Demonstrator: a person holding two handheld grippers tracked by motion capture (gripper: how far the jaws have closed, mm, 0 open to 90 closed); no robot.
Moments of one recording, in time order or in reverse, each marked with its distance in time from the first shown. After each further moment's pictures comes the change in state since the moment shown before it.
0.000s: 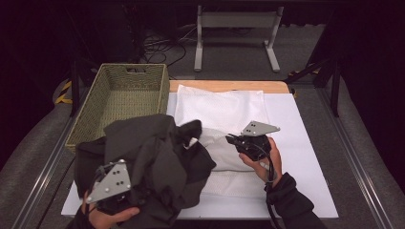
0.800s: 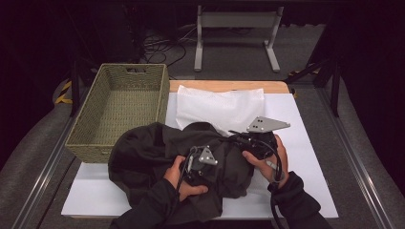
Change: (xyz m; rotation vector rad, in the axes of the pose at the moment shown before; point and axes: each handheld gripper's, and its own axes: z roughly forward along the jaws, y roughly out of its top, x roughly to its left) left arm 0.024 0.021 0.188 0.335 -0.084 -0.169; right arm 0.008 0.023 -0.033 -0.056 0.048 0.016
